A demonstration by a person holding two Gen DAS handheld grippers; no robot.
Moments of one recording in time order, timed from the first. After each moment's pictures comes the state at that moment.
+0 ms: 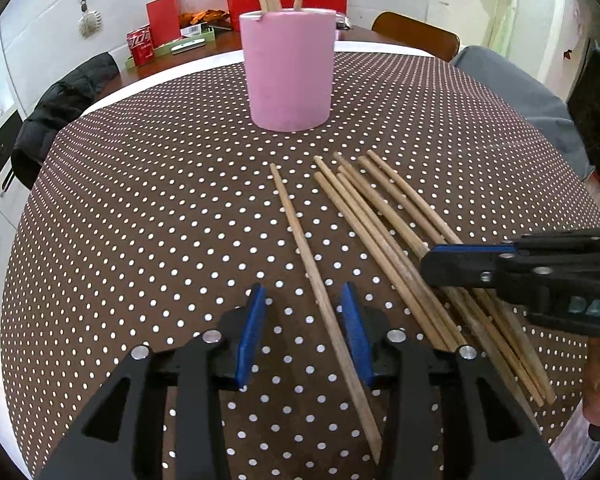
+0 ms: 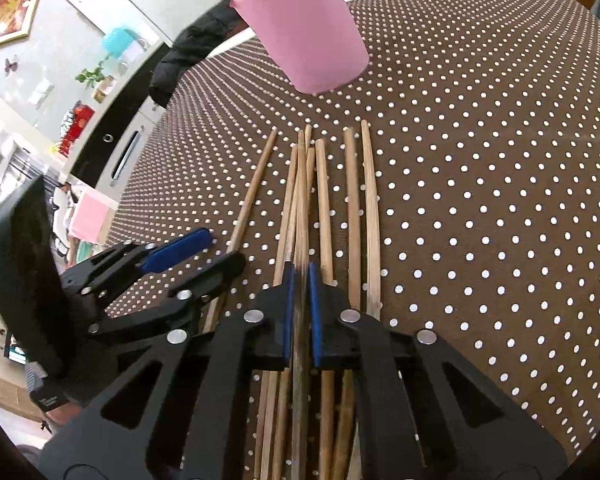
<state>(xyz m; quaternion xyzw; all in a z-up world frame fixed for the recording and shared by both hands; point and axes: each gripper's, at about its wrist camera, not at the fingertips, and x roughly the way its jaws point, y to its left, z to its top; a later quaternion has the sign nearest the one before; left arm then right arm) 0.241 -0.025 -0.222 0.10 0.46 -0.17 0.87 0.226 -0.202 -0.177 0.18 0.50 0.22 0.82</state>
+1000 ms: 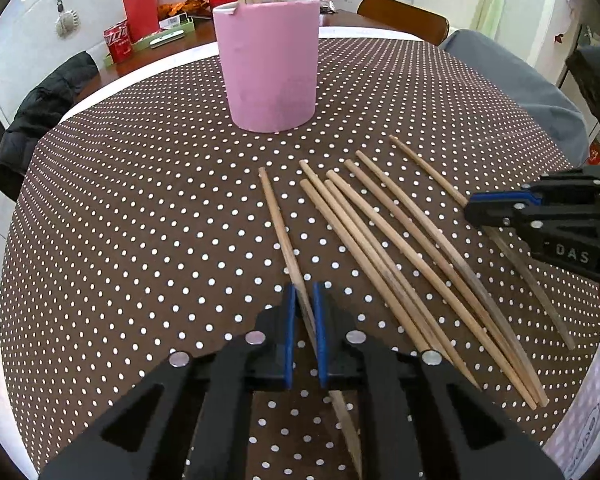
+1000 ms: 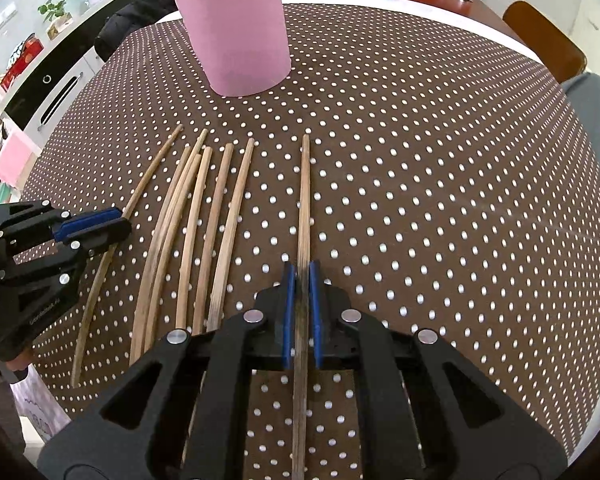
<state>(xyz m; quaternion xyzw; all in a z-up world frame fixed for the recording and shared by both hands) 0.261 -0.040 -0.220 0.11 0.48 -0.19 0.85 0.251 -0.205 -0.170 -0.02 0.53 0.13 0.84</state>
